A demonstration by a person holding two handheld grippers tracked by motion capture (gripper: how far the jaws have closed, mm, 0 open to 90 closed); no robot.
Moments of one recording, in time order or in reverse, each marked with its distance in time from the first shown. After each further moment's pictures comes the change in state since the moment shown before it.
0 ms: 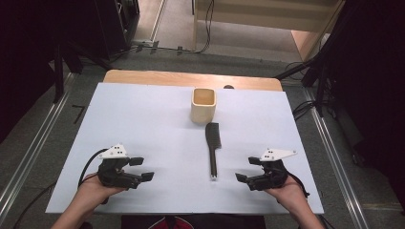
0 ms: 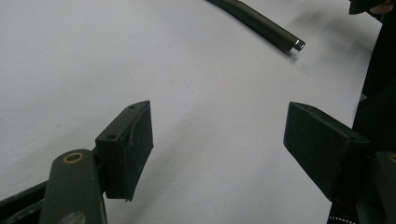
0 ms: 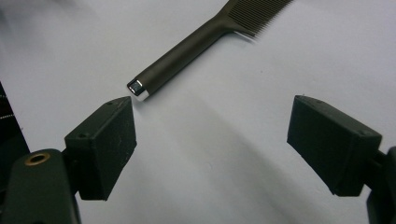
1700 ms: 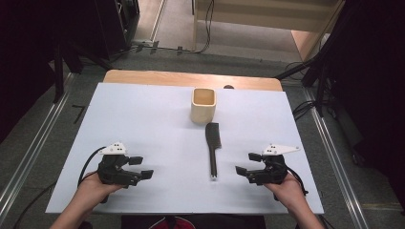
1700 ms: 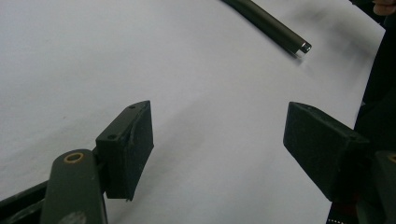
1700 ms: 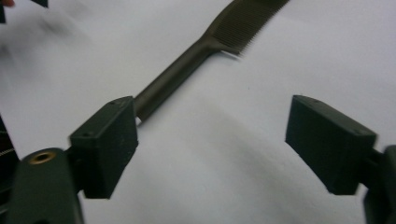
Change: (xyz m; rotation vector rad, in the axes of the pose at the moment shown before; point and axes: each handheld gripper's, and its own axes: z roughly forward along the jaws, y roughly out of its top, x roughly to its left) left arm 0.006 0.003 0.000 0.024 -0.002 -0.053; right arm -0.007 0.007 0.000 -0.059 0.003 0.095
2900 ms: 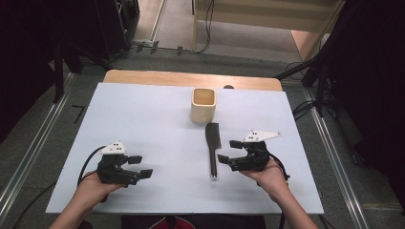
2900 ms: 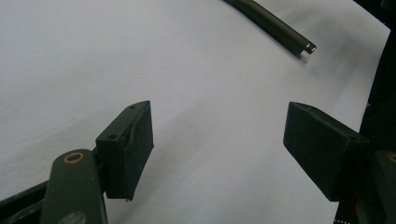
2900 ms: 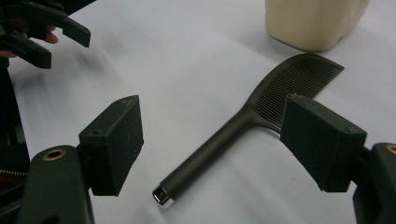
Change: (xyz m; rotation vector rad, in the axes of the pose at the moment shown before) left arm 0.002 0.000 0.000 -0.007 0.011 0.005; right arm 0.024 0.049 0.032 -0.043 0.074 -0.086
